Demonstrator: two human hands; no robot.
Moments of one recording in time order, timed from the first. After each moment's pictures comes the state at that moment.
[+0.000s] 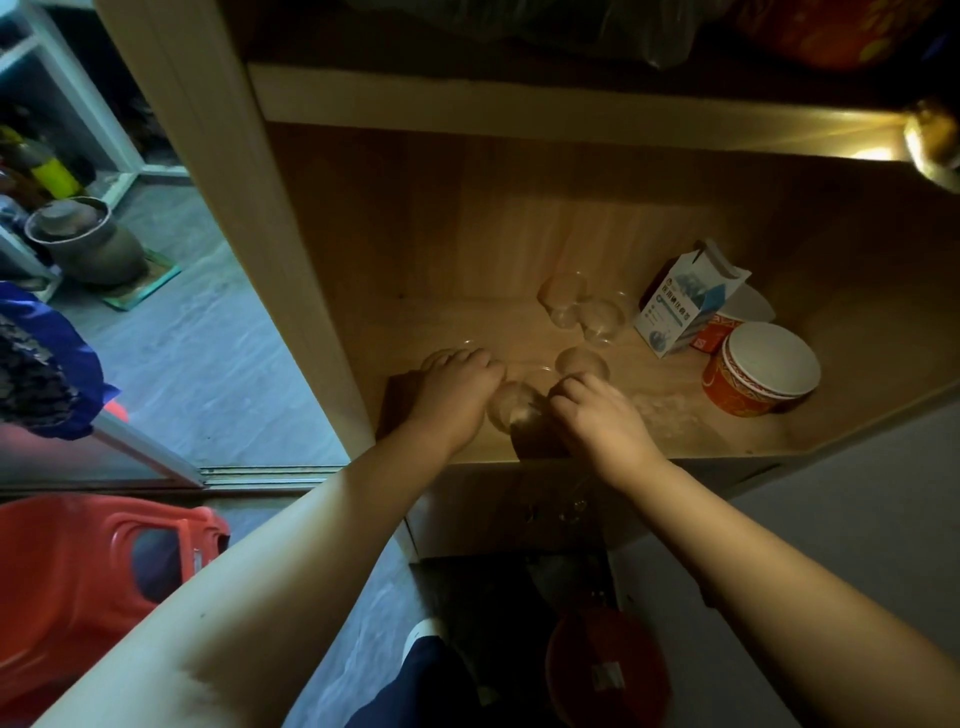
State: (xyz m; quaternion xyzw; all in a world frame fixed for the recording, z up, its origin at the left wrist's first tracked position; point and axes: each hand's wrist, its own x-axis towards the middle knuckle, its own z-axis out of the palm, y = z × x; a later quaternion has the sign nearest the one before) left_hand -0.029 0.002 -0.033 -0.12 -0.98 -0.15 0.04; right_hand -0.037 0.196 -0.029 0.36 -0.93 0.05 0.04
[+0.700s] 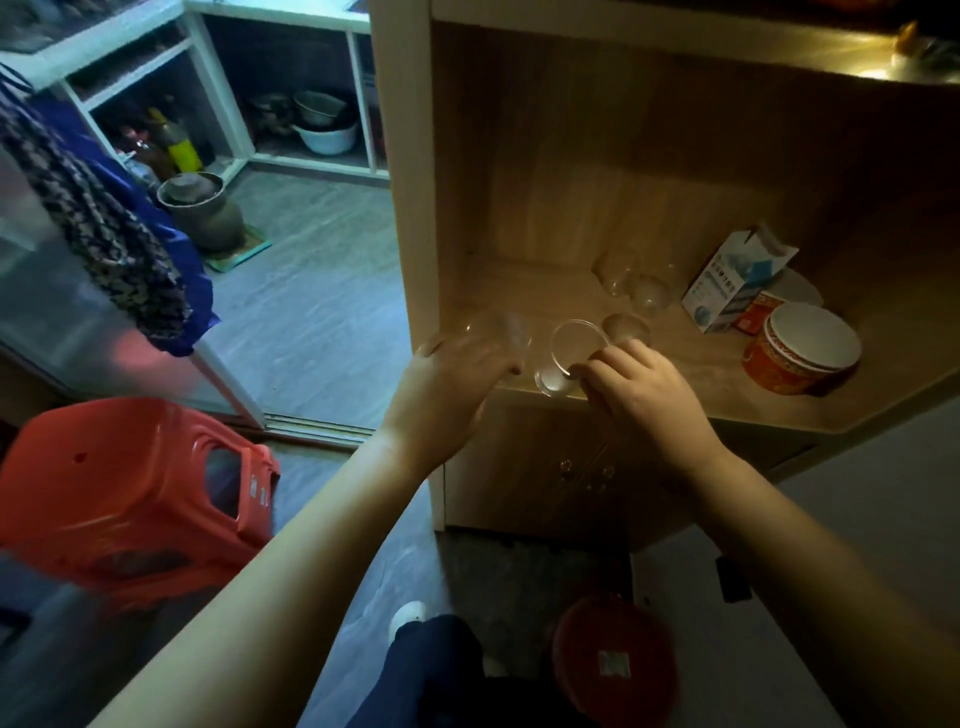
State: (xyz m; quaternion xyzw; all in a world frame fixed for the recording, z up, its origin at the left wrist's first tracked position) left_hand 0.140 -0.012 0.018 -0.12 -0.95 -0.18 0.24; right_hand 0.067 0.198 0.028 0.47 -0.87 0.08 0.15
